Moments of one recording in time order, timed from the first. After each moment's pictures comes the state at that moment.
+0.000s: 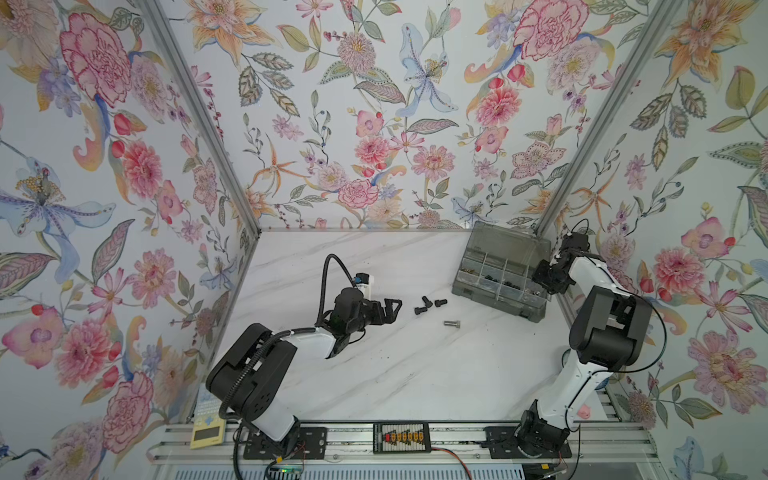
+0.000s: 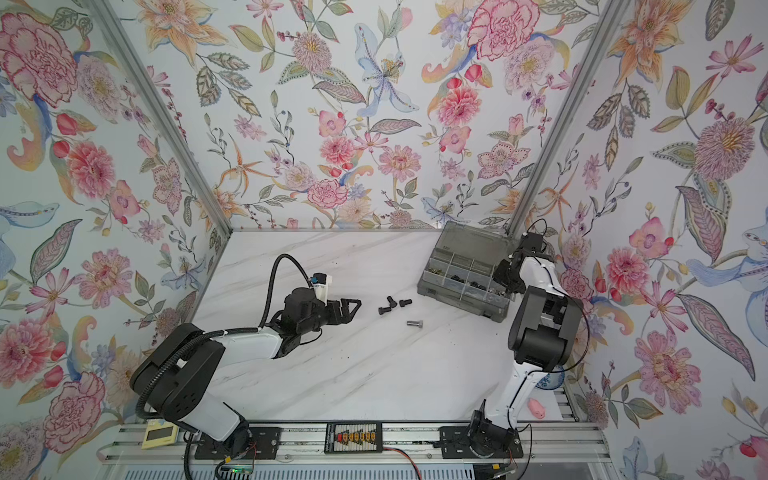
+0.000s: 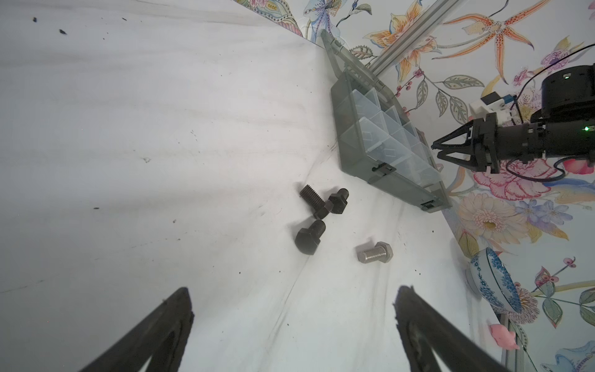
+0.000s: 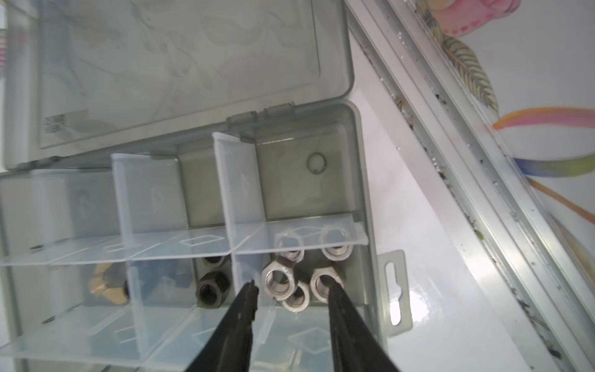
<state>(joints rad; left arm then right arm) -0.57 1.60 0.64 0.52 0.22 -0.61 -0.32 1.90 1.50 -0.68 -0.13 0.27</state>
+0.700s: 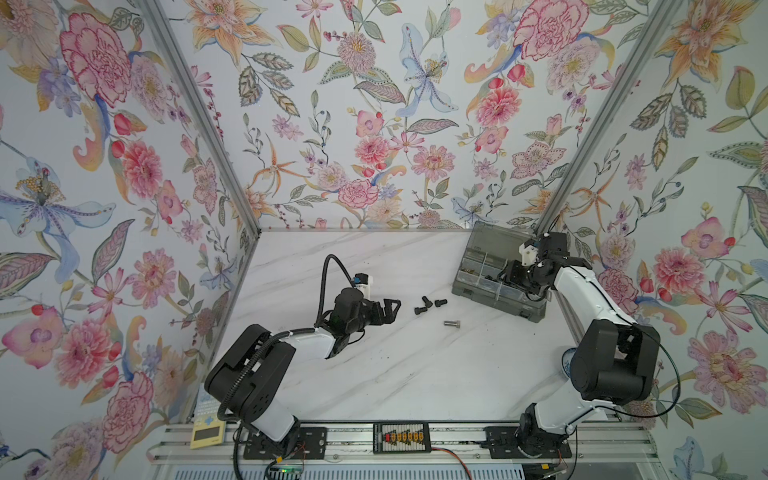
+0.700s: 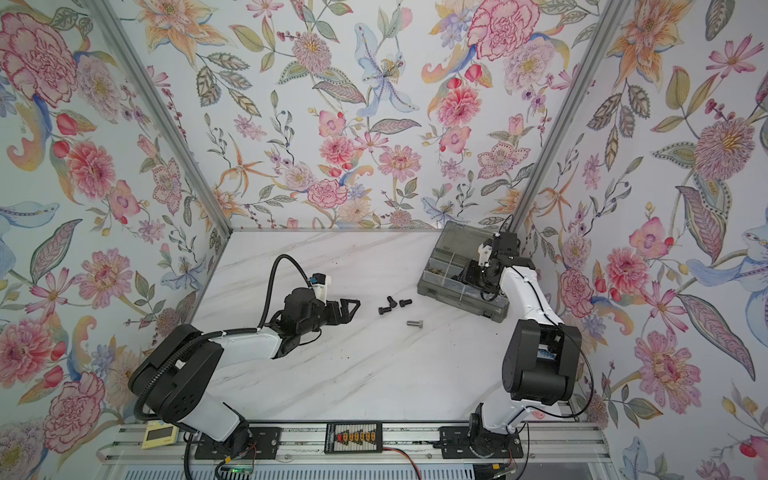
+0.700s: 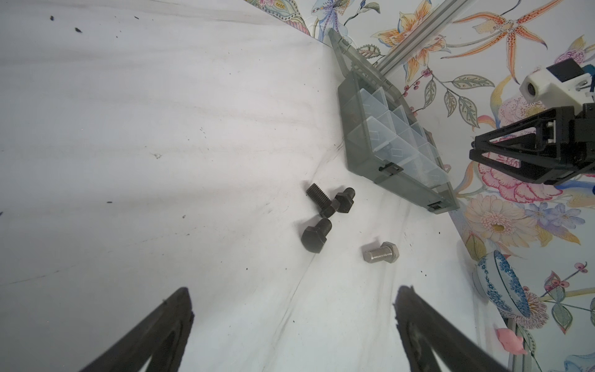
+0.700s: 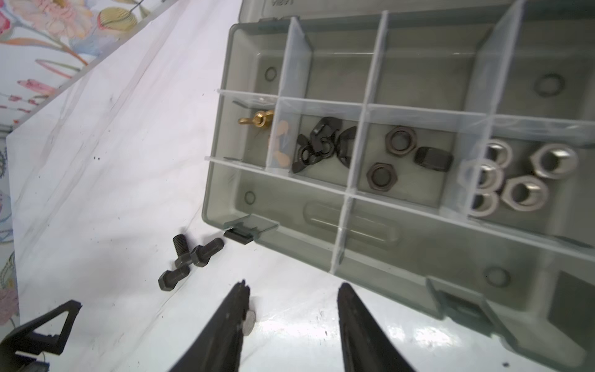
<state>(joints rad) -0.57 1.59 0.64 0.50 0.21 -0.61 -0.07 1.64 1.31 -0.74 -0.34 0.18</state>
